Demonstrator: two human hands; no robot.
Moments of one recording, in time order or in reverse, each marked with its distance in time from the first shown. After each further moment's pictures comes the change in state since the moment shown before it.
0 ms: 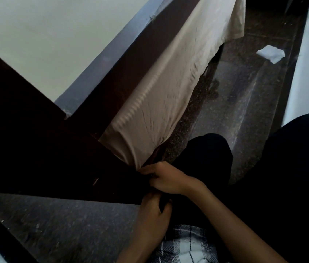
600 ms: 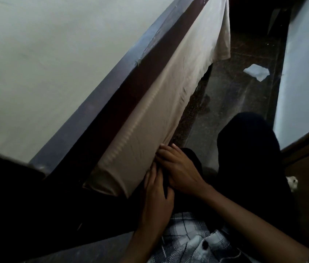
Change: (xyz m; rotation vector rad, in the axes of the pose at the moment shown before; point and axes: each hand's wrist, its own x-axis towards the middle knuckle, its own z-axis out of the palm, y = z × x) left_hand 0.076 0.038 0.011 0.271 0.234 0.188; right_hand 0.008 0.055 -0.064 -0.720 0.507 -0.244
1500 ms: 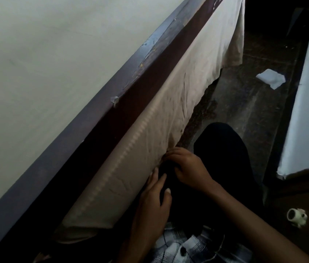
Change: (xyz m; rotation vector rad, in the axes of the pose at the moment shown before) left_hand 0.045 0.037 -0.019 -0.159 -0.112 -0.112; right_hand 0.042 0.060 -0.032 0.280 0.061 0.080
